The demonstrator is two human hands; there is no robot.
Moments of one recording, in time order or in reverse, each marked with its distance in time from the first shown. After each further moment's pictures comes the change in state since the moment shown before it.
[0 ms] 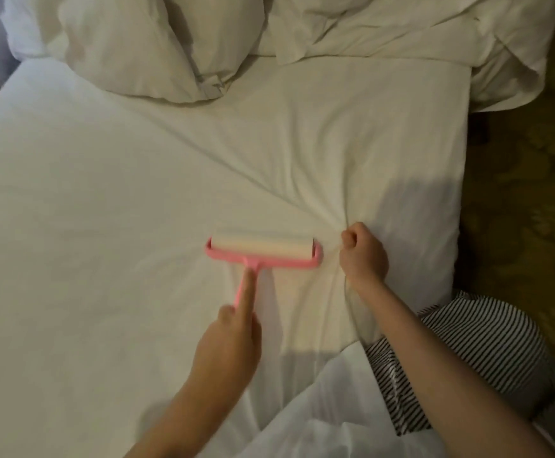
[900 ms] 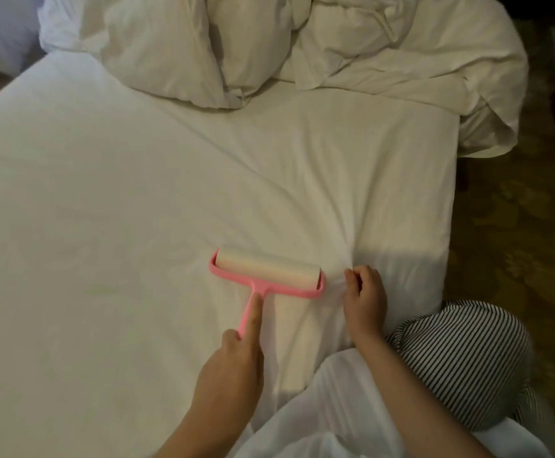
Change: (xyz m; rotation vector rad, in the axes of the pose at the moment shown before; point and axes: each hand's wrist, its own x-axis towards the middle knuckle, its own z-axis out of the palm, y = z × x) left_hand -0.046 -0.015 0.038 -0.011 0.064 -0.038; right_hand -0.052 0.054 0.033 0.295 0.289 -0.274
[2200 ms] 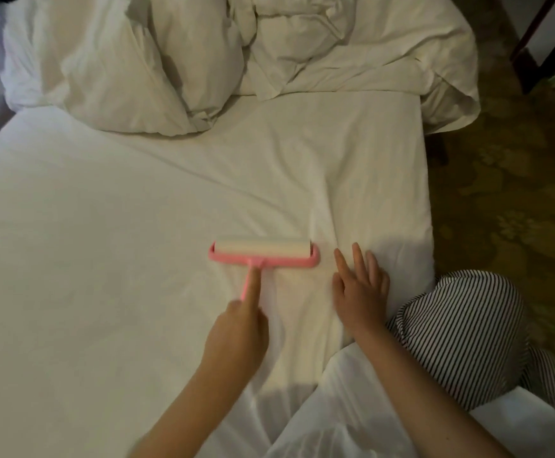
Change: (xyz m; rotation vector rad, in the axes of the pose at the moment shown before) left_hand 0.057 0.008 -0.017 0.005 0.044 0.212; right_hand -0.001 -0.004 -0.009 -0.605 -0.194 -0.085
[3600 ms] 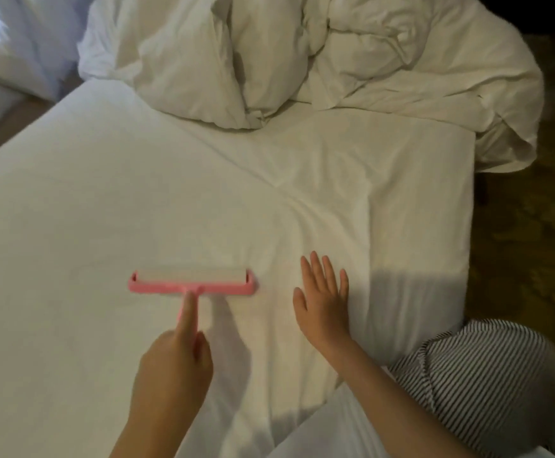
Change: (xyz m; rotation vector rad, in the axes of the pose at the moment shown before) left_hand -0.068 -0.059 -0.041 -0.139 0.234 -0.348; right_hand -0.009 -0.081 0.016 0.015 0.049 -0.388
